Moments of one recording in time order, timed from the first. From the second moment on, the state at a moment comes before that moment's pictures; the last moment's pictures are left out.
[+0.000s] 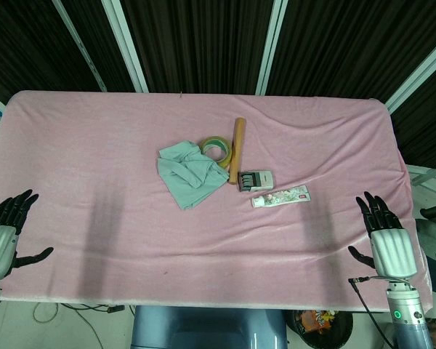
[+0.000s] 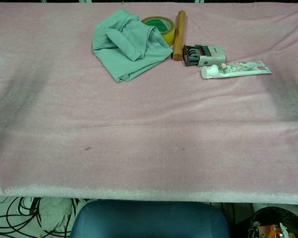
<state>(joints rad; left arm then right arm) -0.14 -1.12 -0.04 -1.64 1.53 1.46 -0.12 0.17 -1.29 0.06 -1.55 -1.54 1.58 -0.17</state>
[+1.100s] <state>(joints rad) -0.14 -1.10 -0.04 -1.65 1.51 1.43 -0.16 0.61 -1.52 0.21 -1.31 -1.40 0.99 -0.31</state>
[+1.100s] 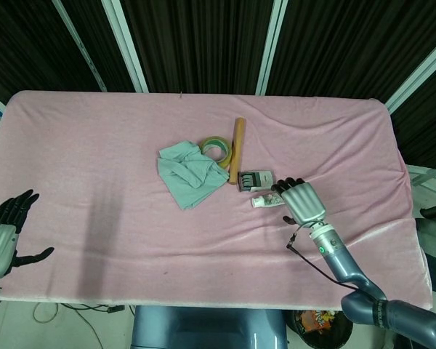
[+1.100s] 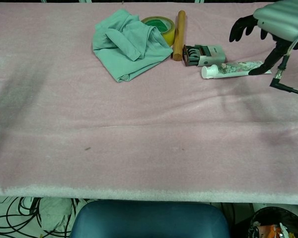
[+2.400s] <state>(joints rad) -0.15 -1.10 -0.05 -1.66 1.48 1.41 -0.15 0.73 -1.76 0.16 -0.92 -1.40 0.93 -0.09</state>
